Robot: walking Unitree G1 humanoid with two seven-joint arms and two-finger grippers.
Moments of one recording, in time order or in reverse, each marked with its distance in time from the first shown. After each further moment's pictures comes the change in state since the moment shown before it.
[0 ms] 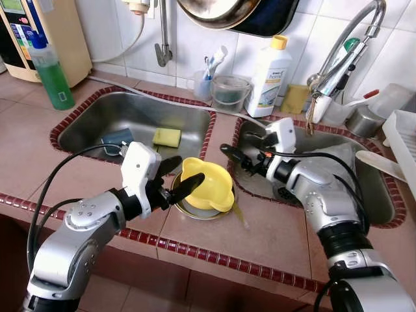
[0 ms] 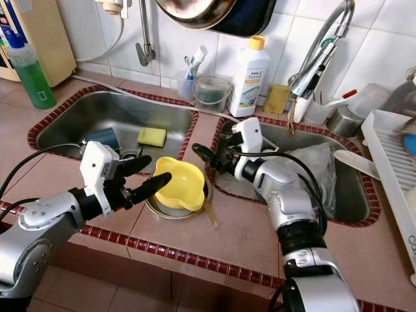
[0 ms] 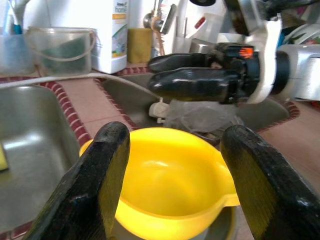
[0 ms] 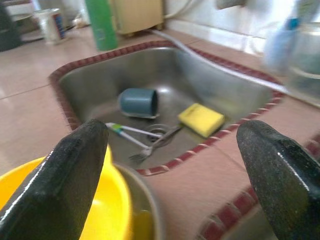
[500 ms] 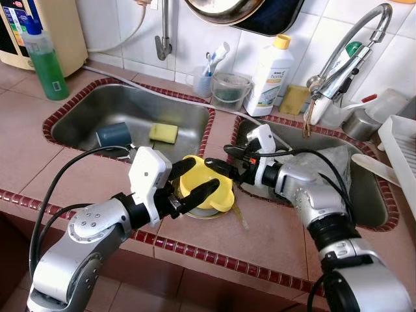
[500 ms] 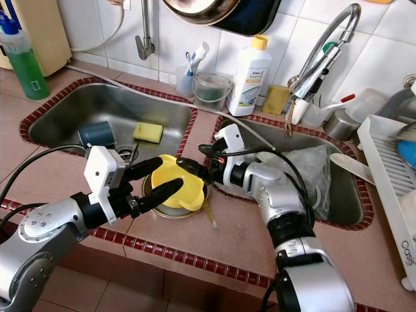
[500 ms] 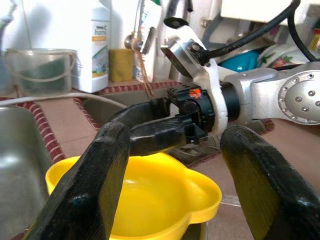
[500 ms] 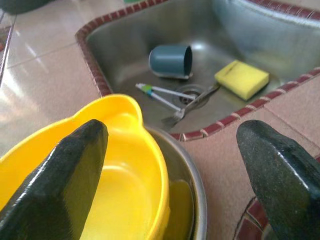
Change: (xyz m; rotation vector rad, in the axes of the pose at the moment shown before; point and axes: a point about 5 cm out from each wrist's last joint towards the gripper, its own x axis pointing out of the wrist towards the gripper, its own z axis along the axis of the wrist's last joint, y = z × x) left arm 0.000 -0.023 0.013 0.041 -0.061 -0.050; right arm 0.006 0.001 -0.012 0.092 0.146 0.115
